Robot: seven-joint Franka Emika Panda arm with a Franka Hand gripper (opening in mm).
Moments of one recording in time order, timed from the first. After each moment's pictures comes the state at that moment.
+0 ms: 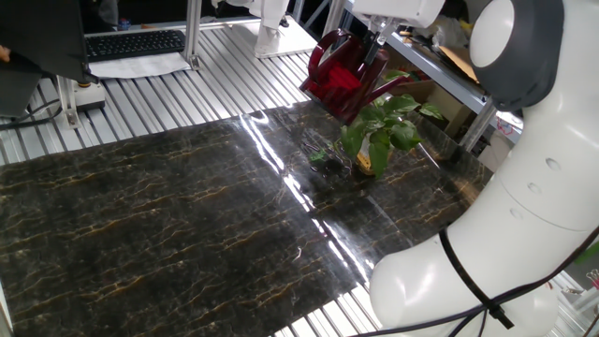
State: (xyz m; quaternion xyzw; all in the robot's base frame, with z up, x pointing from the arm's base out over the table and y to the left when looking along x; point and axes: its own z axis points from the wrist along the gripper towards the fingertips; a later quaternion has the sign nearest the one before) arm 0.447 -0.176 0.442 -0.75 -0.58 -0.06 0.32
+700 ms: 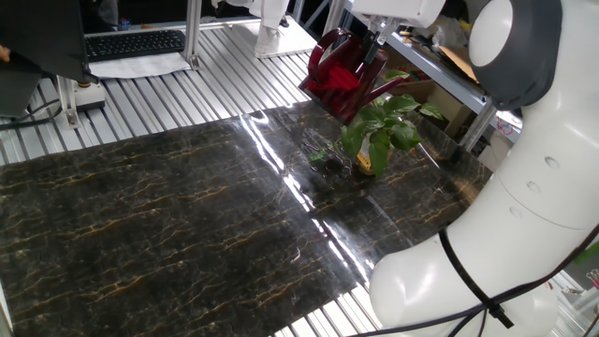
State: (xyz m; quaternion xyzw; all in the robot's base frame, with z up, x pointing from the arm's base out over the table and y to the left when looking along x) arm 0.447 -0.175 0.443 -0.74 -0.58 -0.07 0.32
